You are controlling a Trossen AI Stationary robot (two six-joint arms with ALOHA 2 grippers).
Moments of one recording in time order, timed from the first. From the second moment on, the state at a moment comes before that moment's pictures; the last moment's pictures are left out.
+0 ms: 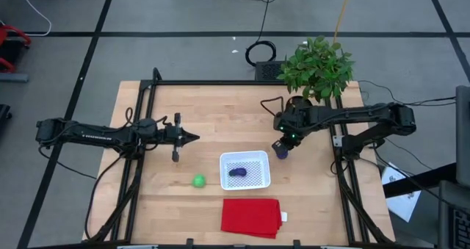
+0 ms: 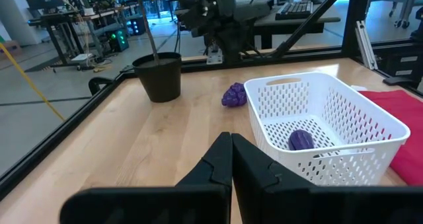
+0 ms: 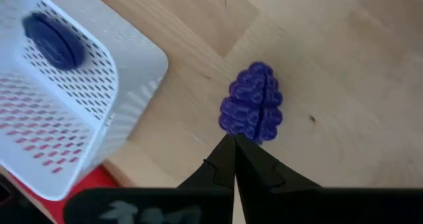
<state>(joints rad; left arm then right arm) 0.09 0.73 0.12 0.50 0.08 0.12 -0.12 1.37 0.95 -0.89 -0.19 0.79</state>
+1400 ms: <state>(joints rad) 0.09 0.73 0.12 0.49 0.08 0.10 -0.12 1.39 0.77 -0.65 -0.21 0.75</state>
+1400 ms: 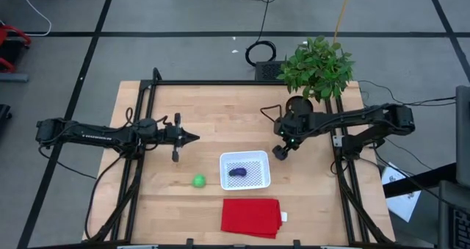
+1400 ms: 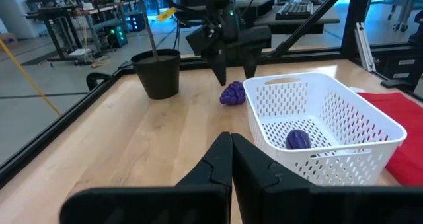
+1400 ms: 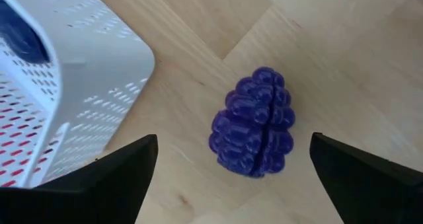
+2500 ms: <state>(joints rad) 0.09 0.73 0.12 0.47 0.08 0.10 -0.12 1.53 0.73 -0.56 -0.16 0.70</state>
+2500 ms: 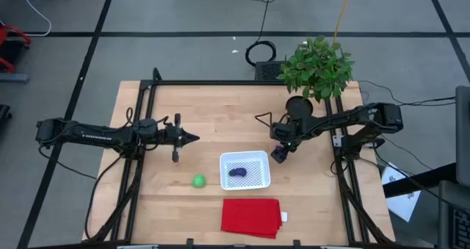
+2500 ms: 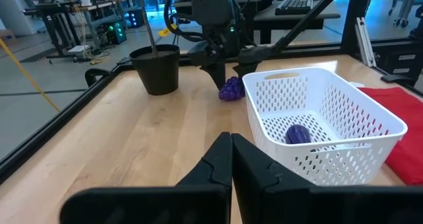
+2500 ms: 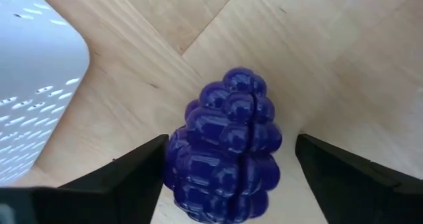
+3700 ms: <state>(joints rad) 0.09 0.73 0.12 0.48 0.08 0.10 -0.11 1.39 1.00 -0.91 -0.16 0.63</state>
